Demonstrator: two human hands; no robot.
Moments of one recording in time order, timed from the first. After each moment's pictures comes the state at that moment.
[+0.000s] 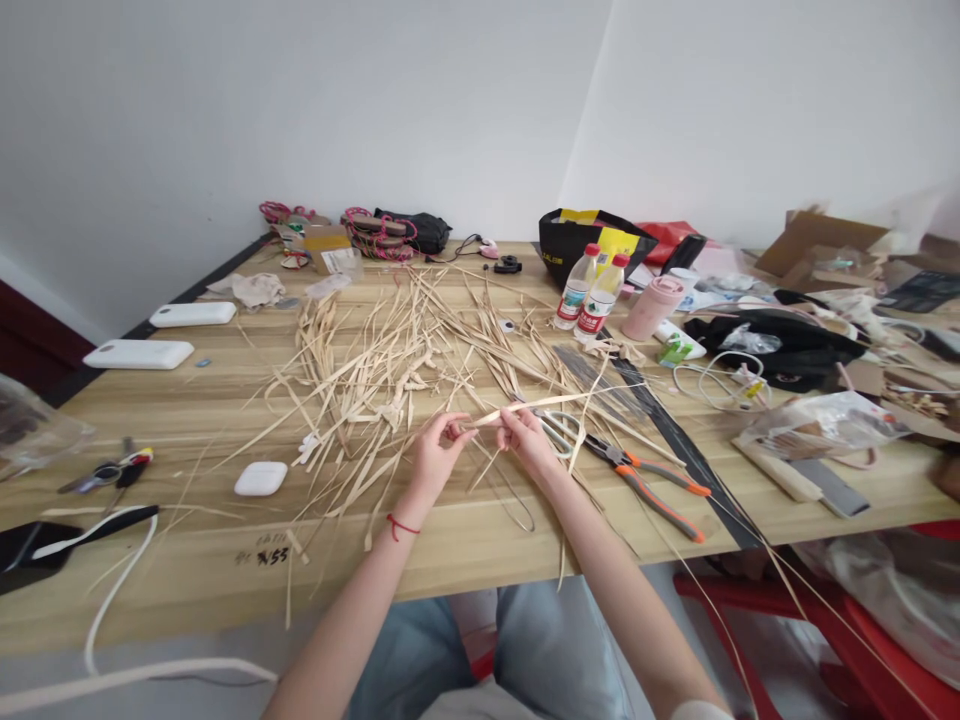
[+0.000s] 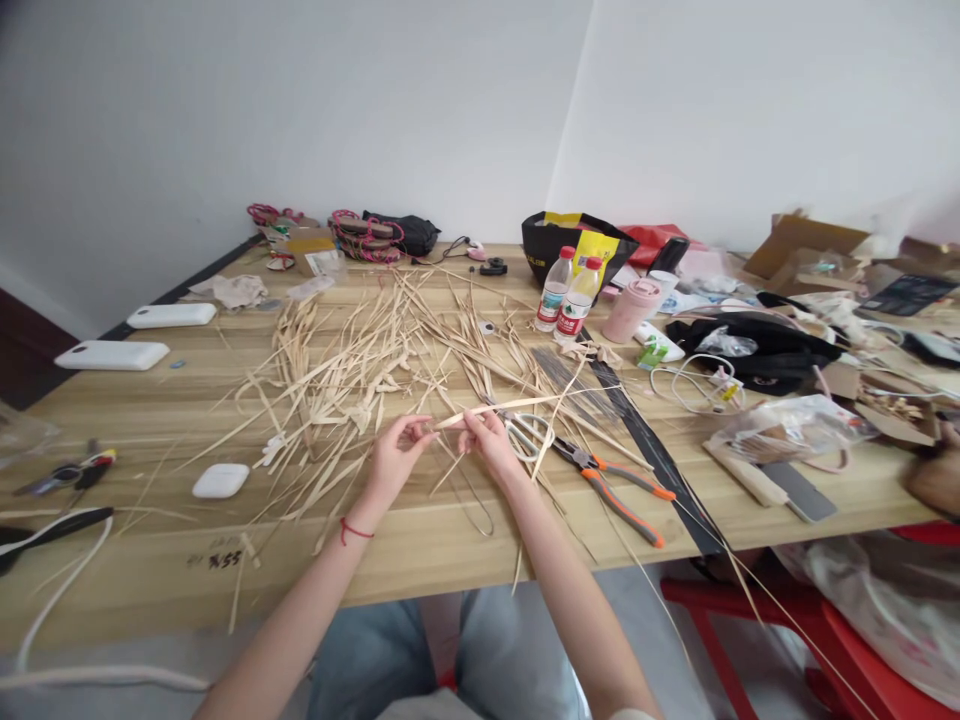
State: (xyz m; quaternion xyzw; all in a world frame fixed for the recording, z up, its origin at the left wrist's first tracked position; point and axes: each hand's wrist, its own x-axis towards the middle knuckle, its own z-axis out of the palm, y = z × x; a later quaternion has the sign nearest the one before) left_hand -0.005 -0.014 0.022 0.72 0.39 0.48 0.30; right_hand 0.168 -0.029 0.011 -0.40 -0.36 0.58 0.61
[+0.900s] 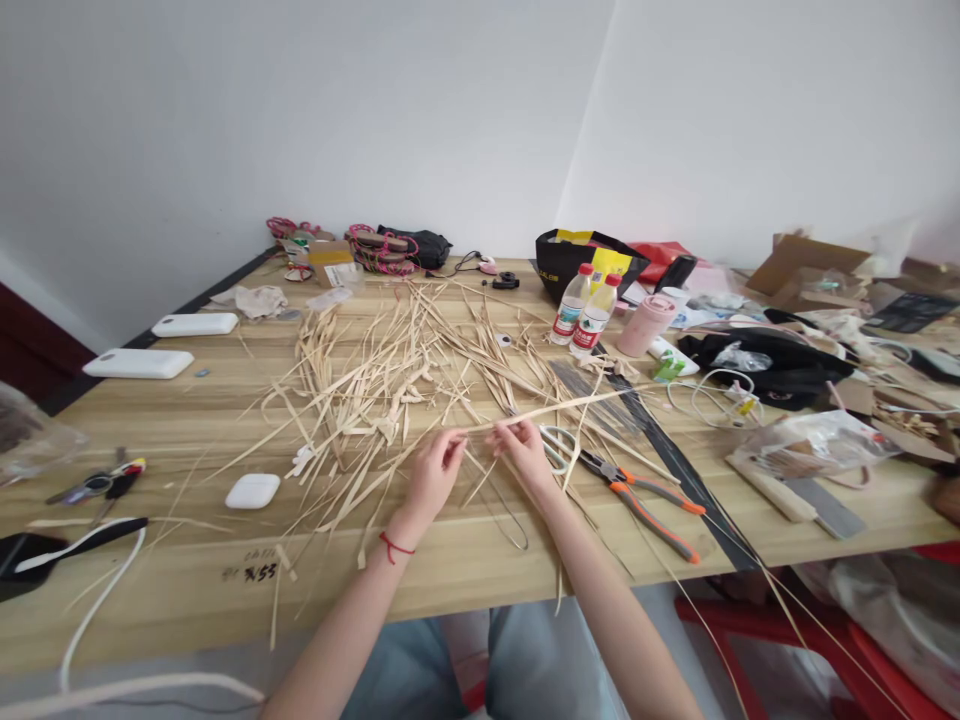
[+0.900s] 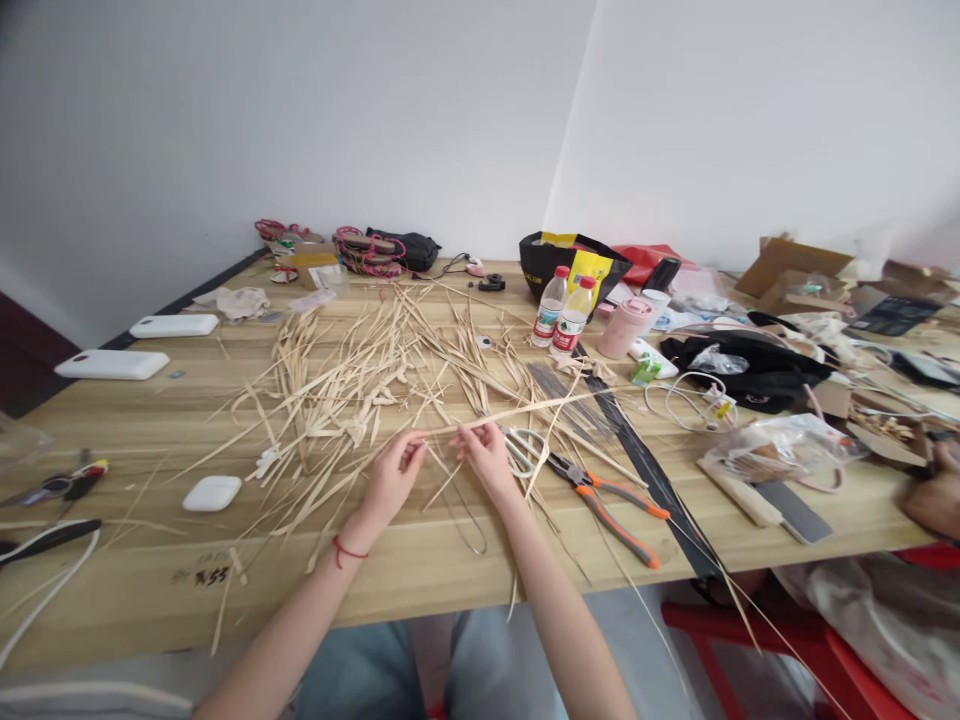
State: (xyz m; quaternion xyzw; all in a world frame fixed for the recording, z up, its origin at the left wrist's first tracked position) left_hand -0.004 -0.021 0.025 0.78 0.38 0.45 0.22; right_hand 0.169 -0.027 0.010 -0.44 -0.43 0.45 0.65
